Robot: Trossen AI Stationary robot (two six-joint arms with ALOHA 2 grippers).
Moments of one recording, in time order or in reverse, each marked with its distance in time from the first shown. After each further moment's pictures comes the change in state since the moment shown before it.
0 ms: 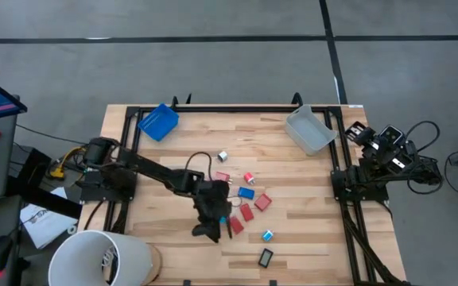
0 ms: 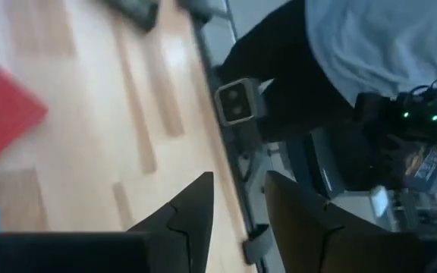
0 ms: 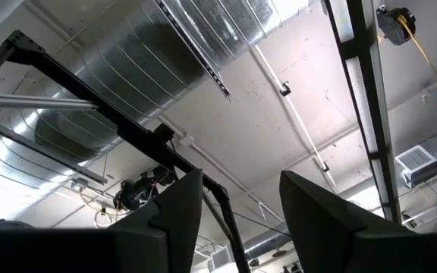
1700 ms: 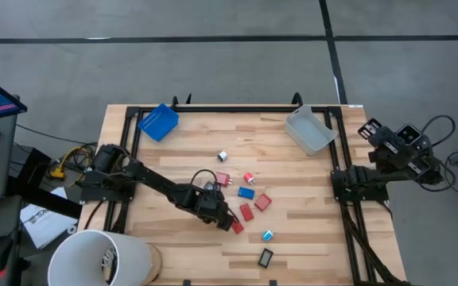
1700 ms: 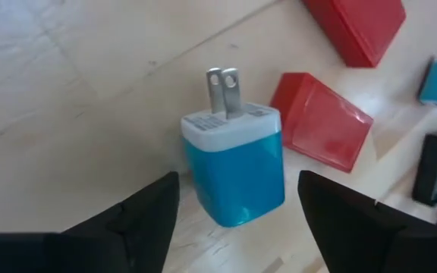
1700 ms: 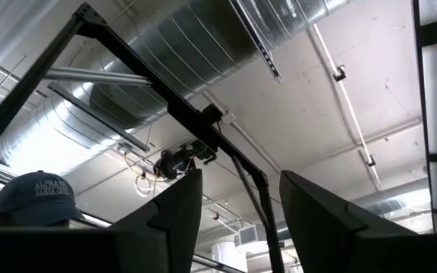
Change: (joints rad) left arm -0.102 0.155 0.008 -0.168 -0.738 -1.039; right arm 0.000 0.000 0.153 -0.135 -0.196 -0.049
